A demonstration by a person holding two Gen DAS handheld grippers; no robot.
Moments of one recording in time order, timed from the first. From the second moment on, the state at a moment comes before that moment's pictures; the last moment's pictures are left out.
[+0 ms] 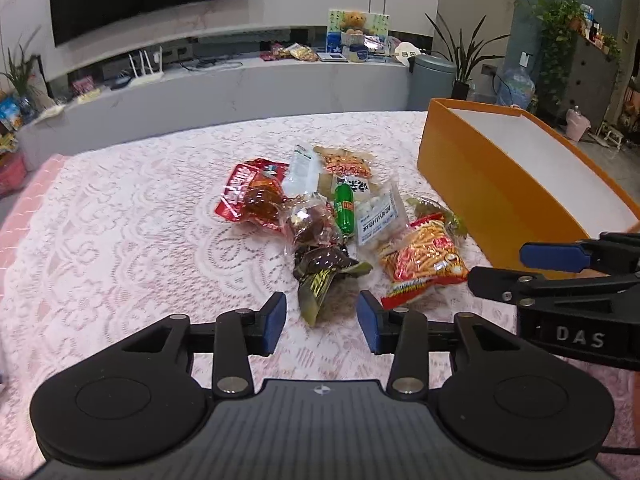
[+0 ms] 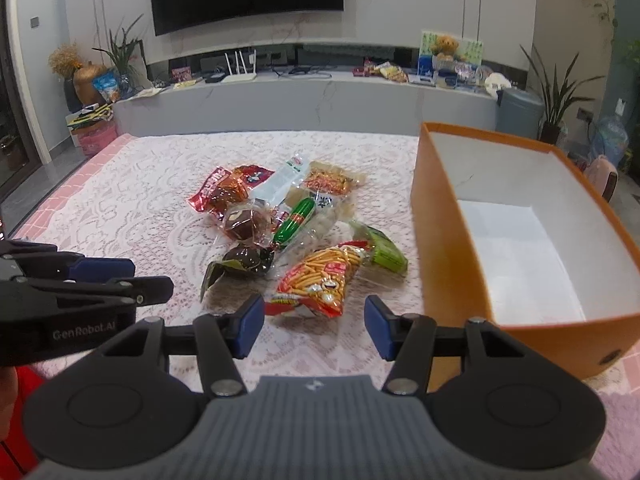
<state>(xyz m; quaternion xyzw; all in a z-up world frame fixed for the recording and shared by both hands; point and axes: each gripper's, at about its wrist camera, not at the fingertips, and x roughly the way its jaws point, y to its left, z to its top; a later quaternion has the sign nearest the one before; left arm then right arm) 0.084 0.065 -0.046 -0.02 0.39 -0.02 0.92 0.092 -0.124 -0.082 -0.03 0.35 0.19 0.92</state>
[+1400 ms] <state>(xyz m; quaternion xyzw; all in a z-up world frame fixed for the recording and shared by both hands) 0.203 0.070 -0.108 -0.08 0.49 -0.01 0.86 0.198 -0.106 -0.149 0.02 0.46 0.22 0.86</state>
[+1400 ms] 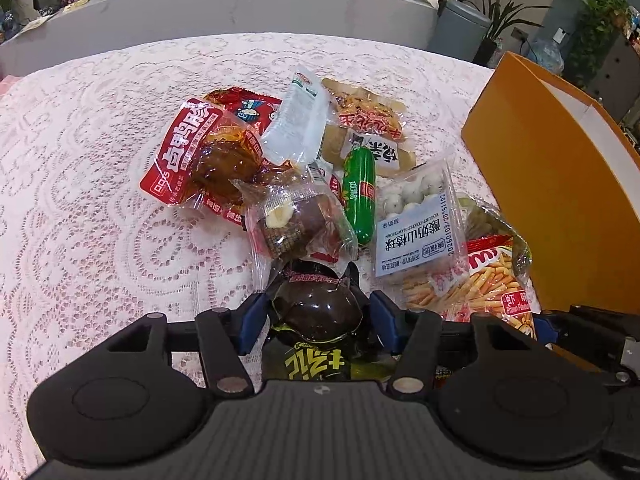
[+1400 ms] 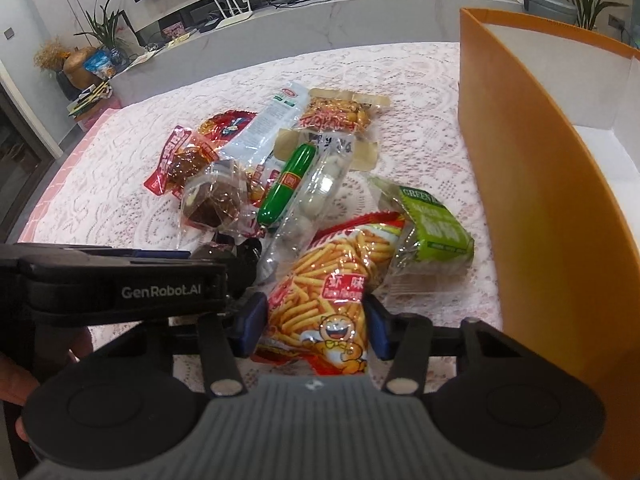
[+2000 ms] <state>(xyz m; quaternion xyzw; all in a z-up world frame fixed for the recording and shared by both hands) 0.183 0.060 -0.087 -0.06 0.50 -0.01 0.87 0.185 -0.110 -0.134 -0.02 0.46 0.23 0.86</state>
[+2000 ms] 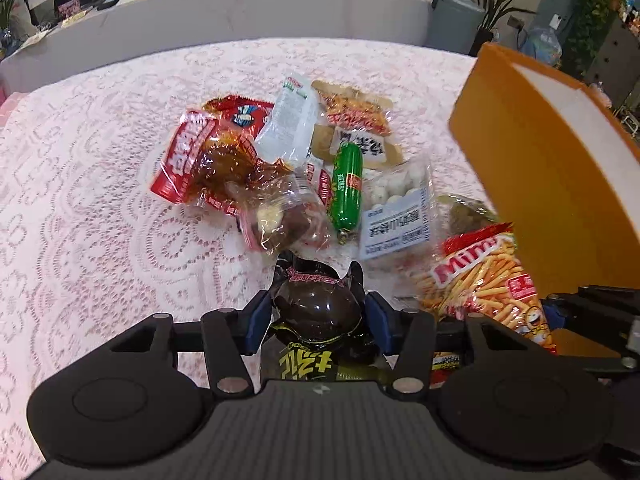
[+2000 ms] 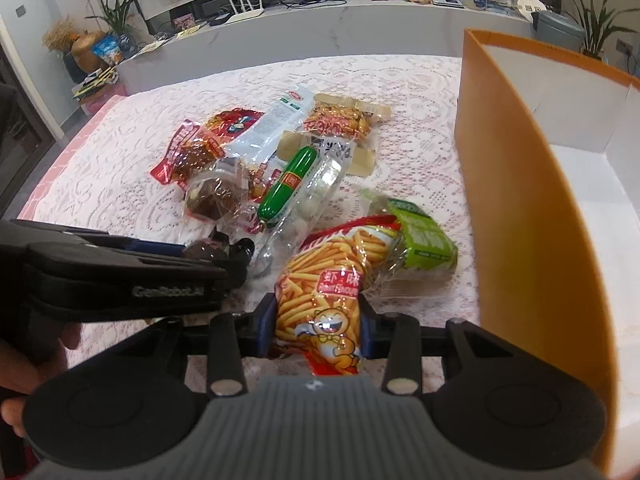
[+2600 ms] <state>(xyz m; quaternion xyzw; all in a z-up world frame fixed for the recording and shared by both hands) 0.121 0.053 -0.009 -0.08 0.42 -0.03 0.90 0.125 -0.149 -0.077 -0.04 0.42 0.29 0.86</state>
